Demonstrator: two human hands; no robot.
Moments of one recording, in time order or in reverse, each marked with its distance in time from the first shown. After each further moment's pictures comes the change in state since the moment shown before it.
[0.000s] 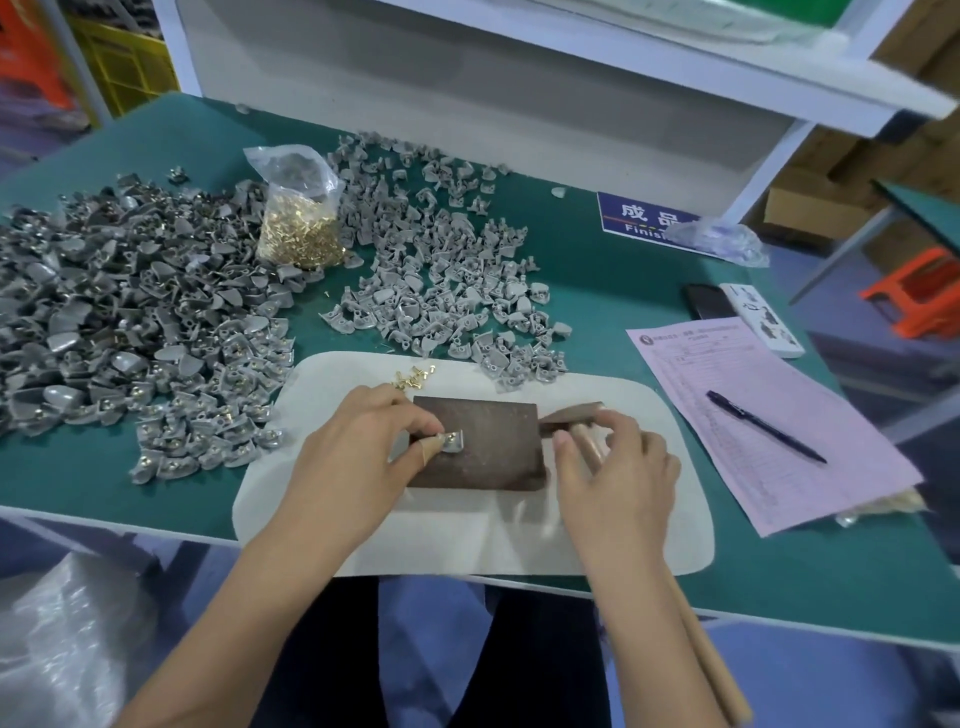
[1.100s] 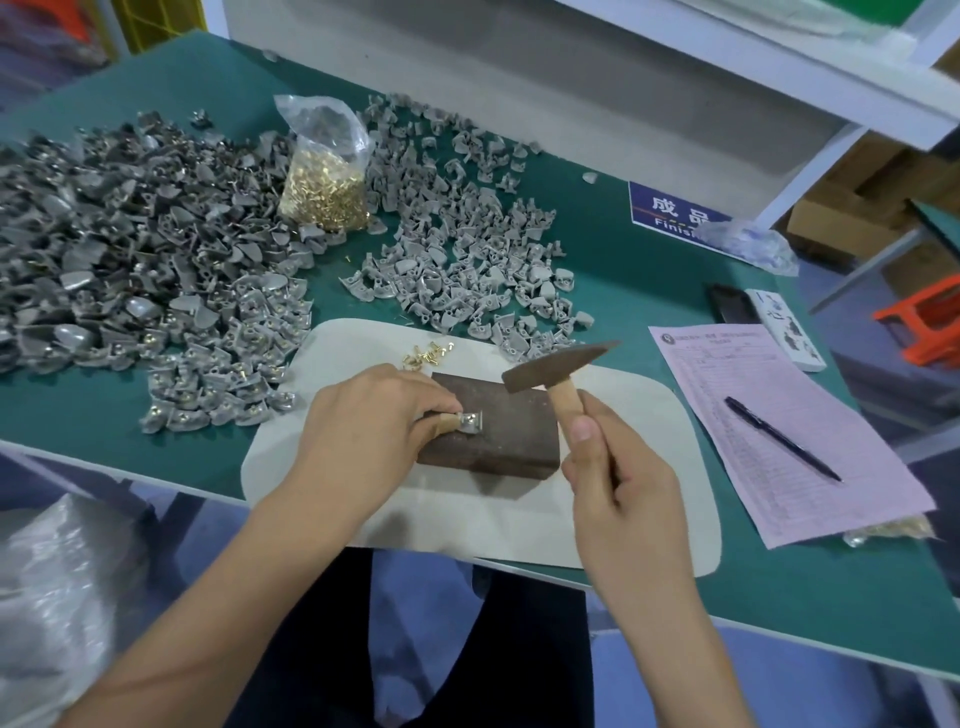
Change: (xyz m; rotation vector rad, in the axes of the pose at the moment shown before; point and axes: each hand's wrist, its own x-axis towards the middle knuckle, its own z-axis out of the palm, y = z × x) left_hand 0.001 0.001 0.000 0.159 0.128 0.100; right_hand -0.027 -0.016 -0.028 0.431 -0.214 -0.405
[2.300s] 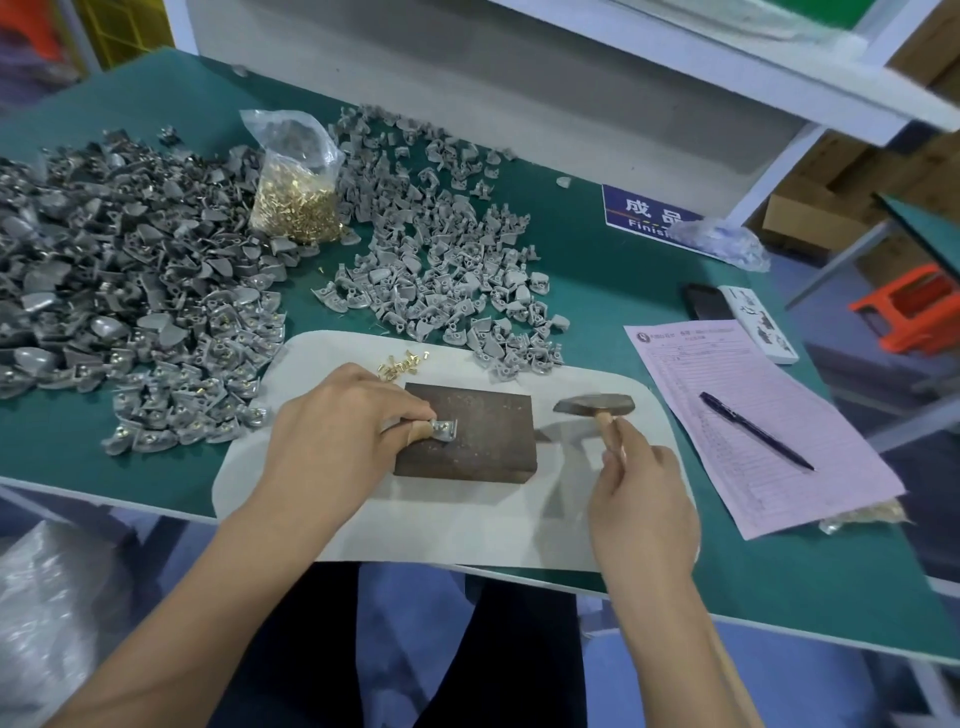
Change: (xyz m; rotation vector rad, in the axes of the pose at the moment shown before) left_hand -0.001 0.010 -0.007 -0.044 0.020 -0.051; right_hand 0.010 0.049 -0.013 -0.639 0.105 0.465
